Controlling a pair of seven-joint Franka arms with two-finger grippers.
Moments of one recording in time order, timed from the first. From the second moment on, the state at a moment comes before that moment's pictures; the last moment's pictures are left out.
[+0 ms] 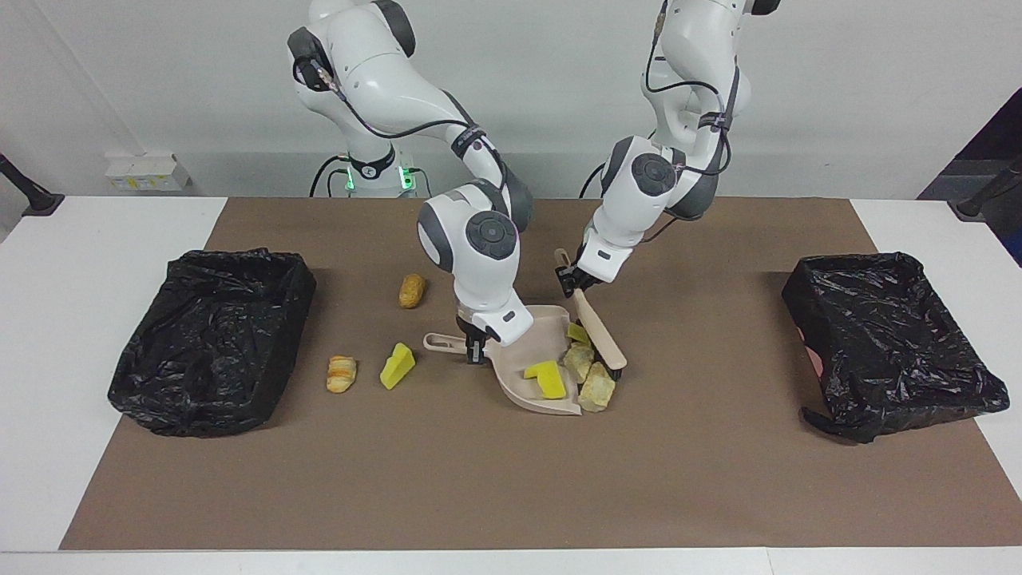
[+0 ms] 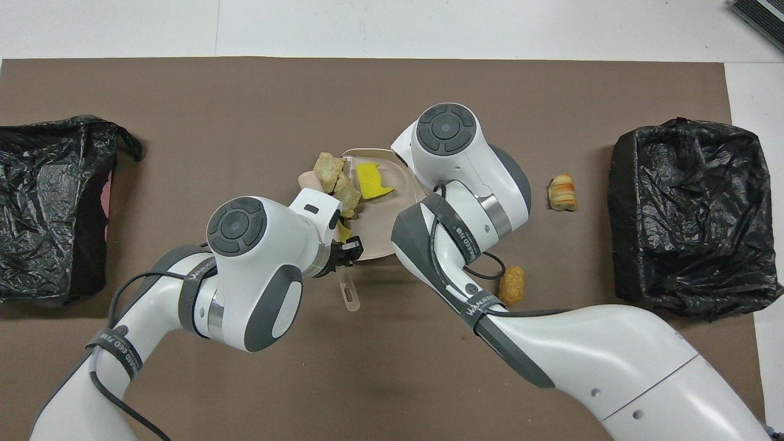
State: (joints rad) left arm -0.52 0.17 -0.06 -2.06 -0.31 2.28 -0.66; right arm 0.32 0.59 0.19 -1.44 -0.22 1.93 -0.99
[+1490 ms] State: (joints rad) left arm -0.38 0.22 -0.05 -1.98 -0.27 2.12 -0.37; right arm 0.31 0.57 0.19 -1.49 -0.36 1.98 -0.99
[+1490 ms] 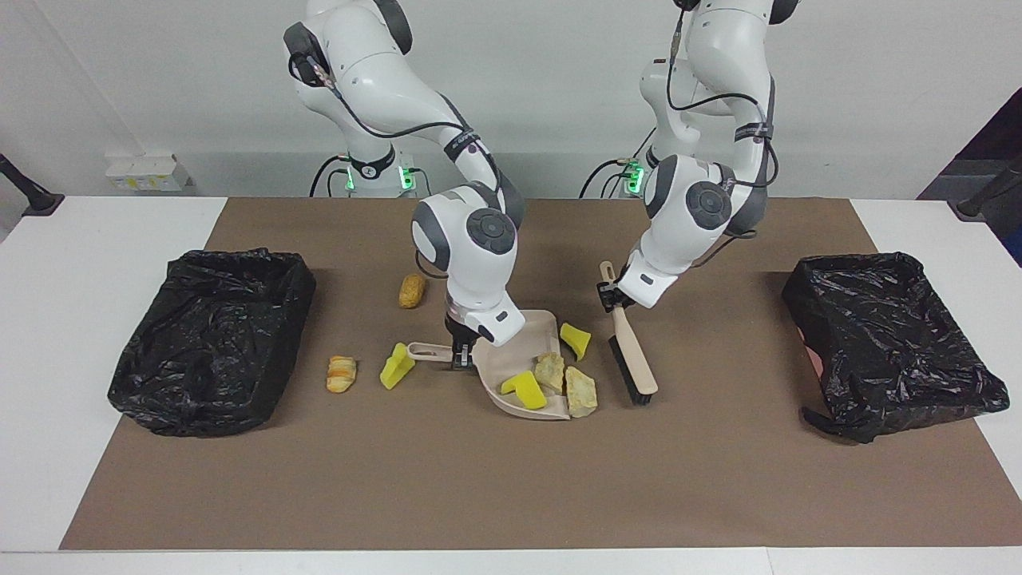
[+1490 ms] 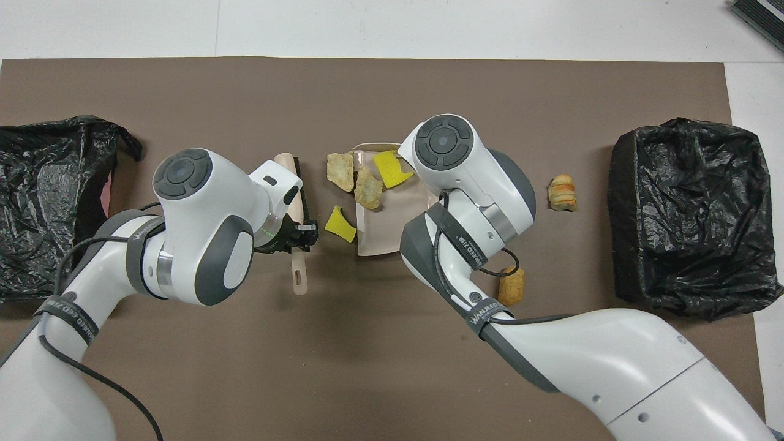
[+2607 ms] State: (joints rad) left arm -0.50 0.17 -0.13 -1.98 -0.45 2.21 -0.27; right arm 0.33 0.55 0.19 -1.52 -0.38 1.97 -0.99
